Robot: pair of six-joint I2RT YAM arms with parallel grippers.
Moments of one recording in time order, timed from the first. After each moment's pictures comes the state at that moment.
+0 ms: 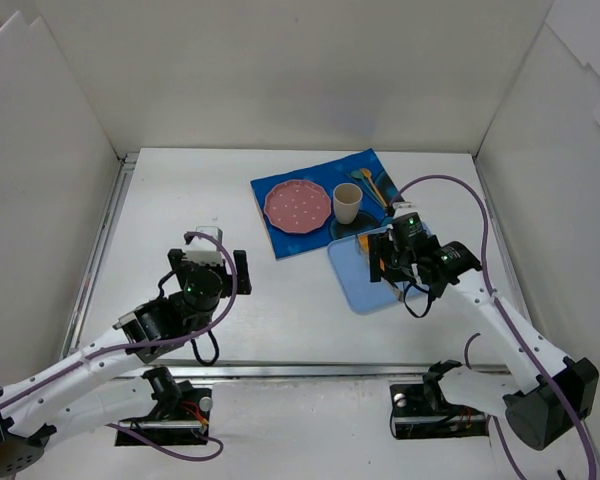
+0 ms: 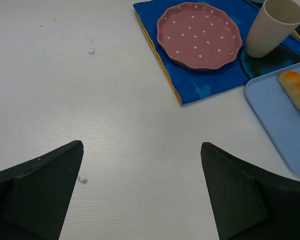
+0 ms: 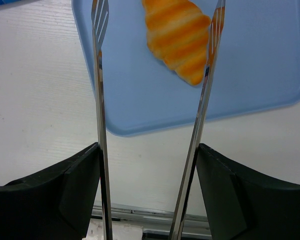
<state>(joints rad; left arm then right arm) -0.94 0.79 0.76 -0.41 -0.76 -0.43 0.48 1.11 1.00 -0.82 0.17 0.31</state>
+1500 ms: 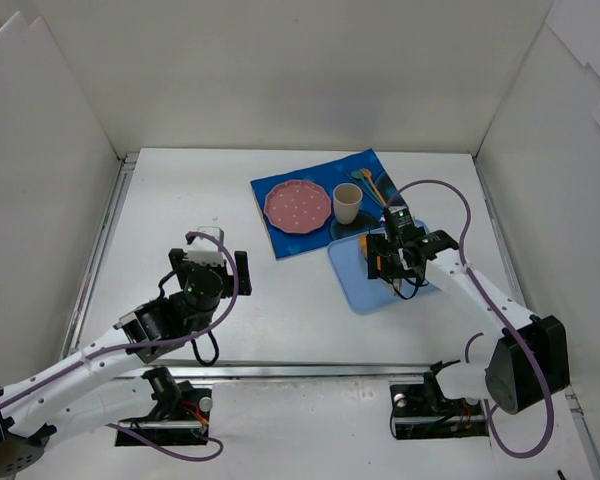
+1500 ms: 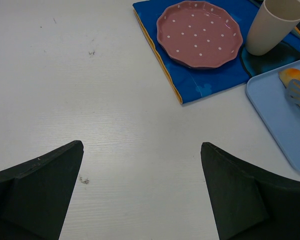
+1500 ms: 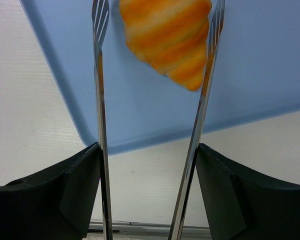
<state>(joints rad) -0.94 0.79 0.76 -0.41 -0.76 -0.41 0.38 1.30 0.95 -0.72 0.11 0.31</state>
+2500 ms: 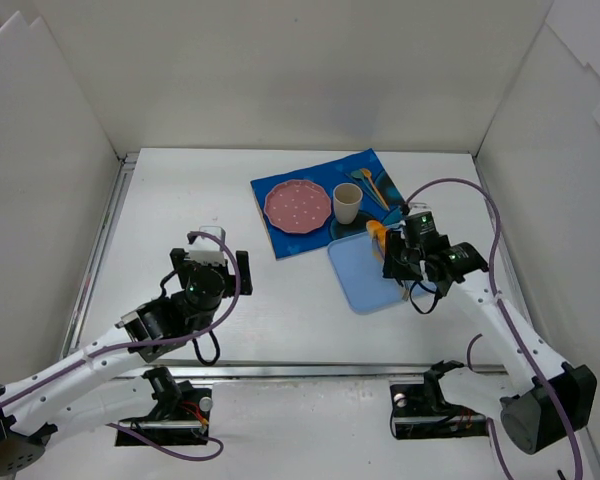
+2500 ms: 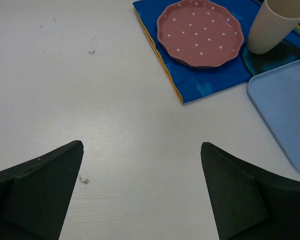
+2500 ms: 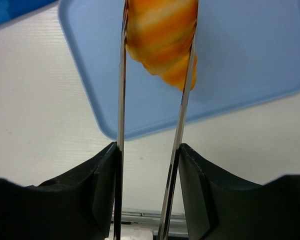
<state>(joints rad) -0.94 0.80 0.76 -0.41 -0.76 -0.41 0.37 1.11 0.95 -0.78 0.11 0.36</state>
